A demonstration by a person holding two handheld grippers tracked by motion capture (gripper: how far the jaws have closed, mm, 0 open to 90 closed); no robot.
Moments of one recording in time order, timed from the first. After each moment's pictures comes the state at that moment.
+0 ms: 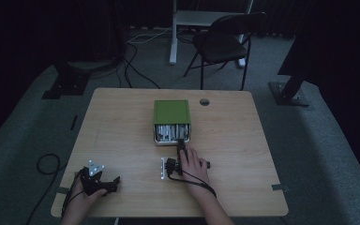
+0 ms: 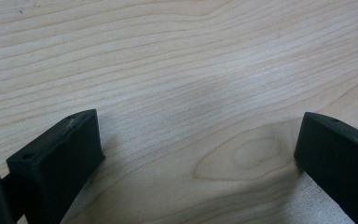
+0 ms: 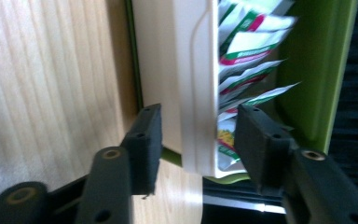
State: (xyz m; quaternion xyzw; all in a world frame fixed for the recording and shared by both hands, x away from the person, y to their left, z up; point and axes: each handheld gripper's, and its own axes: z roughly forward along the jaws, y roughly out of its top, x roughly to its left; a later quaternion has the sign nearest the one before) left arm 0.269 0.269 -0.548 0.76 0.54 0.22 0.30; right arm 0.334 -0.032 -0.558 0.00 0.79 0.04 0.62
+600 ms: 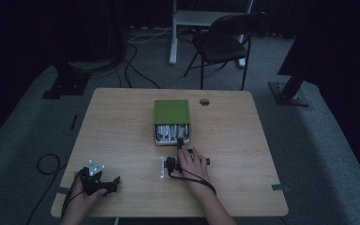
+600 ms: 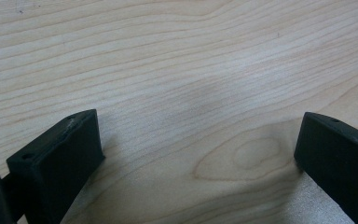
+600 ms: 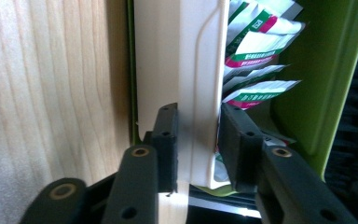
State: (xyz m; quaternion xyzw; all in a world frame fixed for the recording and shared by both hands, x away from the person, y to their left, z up) left arm 0.268 0.269 -0.548 0.76 0.54 0.22 0.30; right arm 0.343 -0.031 -0.561 -0.03 0.78 0.01 0.63
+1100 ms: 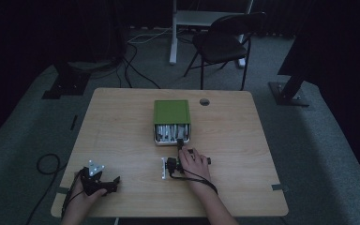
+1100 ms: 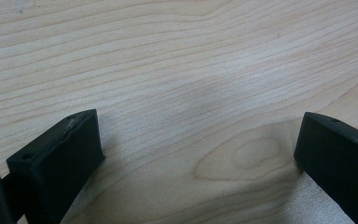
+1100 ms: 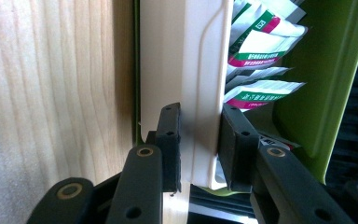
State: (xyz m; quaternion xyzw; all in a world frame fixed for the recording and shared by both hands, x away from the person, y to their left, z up) left arm 0.268 0.269 -0.548 0.76 0.54 0.22 0.30; right arm 0.342 -0.035 -0.560 -0.05 0.78 0.02 0.62
